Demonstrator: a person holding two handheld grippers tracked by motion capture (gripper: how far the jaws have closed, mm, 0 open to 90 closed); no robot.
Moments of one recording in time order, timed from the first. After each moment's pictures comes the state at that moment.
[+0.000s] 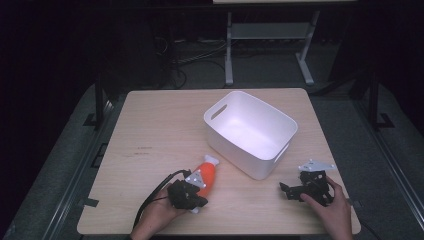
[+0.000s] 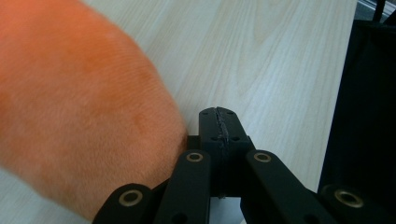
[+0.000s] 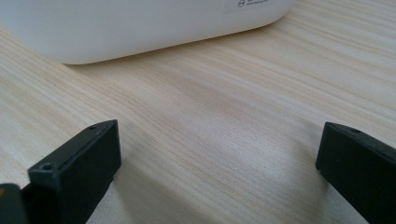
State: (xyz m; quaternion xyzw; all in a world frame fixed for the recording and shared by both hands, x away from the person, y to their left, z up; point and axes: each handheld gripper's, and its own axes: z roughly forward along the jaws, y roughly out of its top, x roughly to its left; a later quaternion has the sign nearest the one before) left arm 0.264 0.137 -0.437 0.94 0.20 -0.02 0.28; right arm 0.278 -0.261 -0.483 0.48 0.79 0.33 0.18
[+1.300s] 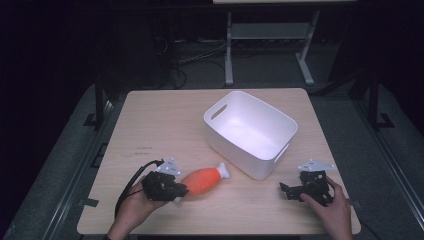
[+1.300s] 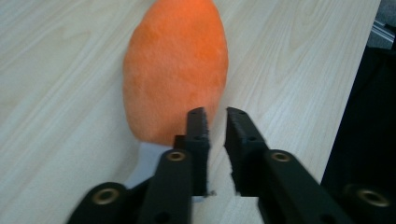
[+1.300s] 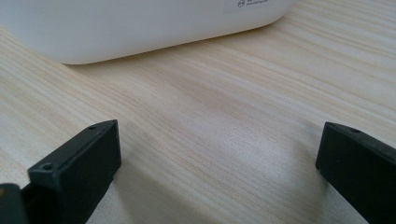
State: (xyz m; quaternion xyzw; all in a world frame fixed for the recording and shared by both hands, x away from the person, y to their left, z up) left arm 0.272 0.187 -0.400 0.92 0.26 0.02 0.30; right arm 0.278 -0.261 -0.483 0.48 0.79 0.33 0.18
